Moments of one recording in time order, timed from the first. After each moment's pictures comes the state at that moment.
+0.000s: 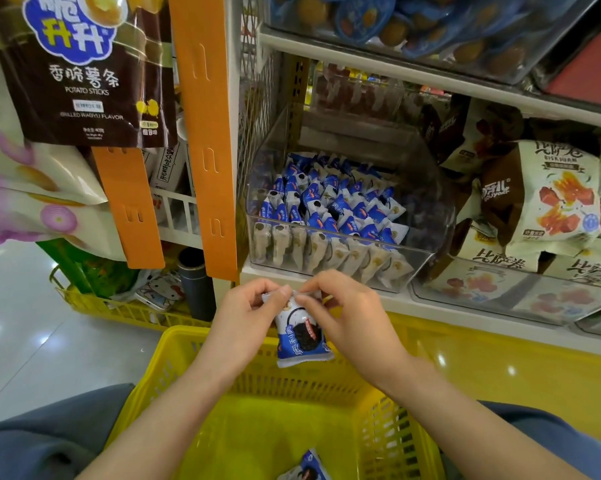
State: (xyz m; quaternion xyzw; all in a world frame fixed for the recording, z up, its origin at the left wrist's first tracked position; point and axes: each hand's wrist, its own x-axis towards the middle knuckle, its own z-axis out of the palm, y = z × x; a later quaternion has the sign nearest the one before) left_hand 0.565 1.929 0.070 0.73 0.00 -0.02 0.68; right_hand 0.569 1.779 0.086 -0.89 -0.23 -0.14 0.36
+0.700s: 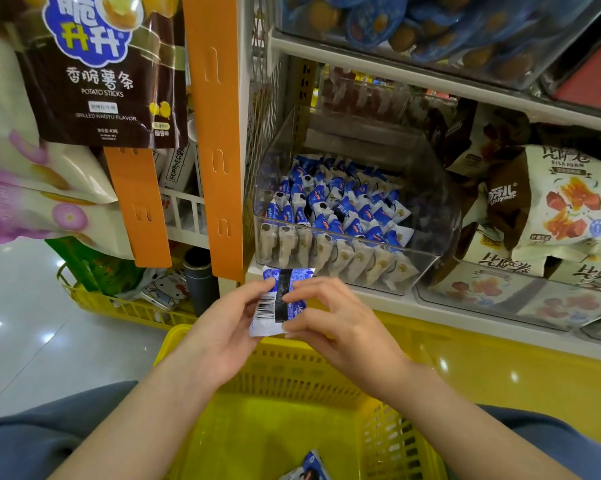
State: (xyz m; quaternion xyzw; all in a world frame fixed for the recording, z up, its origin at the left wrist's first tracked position) left_hand 0.567 1.945 0.082 0.45 0.15 -0.18 0.86; right_hand 0.564 1.779 0.085 -0.86 -0.41 -0.18 0.25
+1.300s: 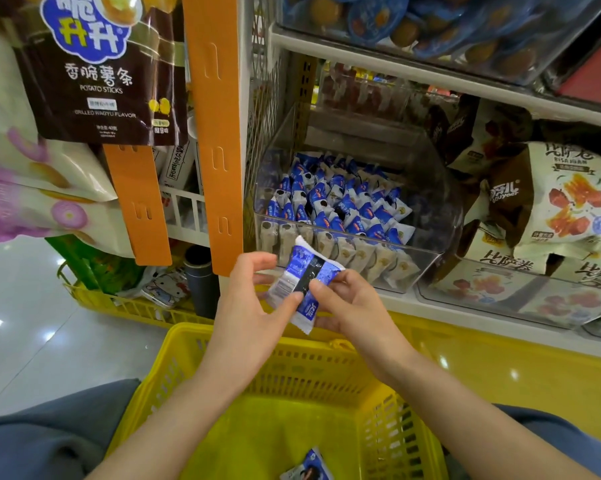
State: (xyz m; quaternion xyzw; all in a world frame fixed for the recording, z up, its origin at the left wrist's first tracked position) left_hand 0.561 1.930 0.071 0.80 -0.03 0.15 0.58; right_hand 0.566 1.791 0.093 -0.70 0.02 0.11 0.71
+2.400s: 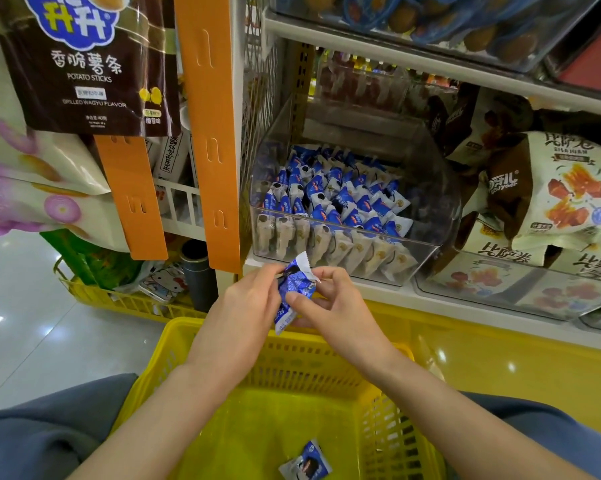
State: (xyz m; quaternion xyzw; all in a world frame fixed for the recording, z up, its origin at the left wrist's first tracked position) left_hand 0.558 1.936 0.067 0.90 -0.12 0.18 0.37; right_hand 0.564 1.799 0.079 -0.72 -0.02 0.10 0.68
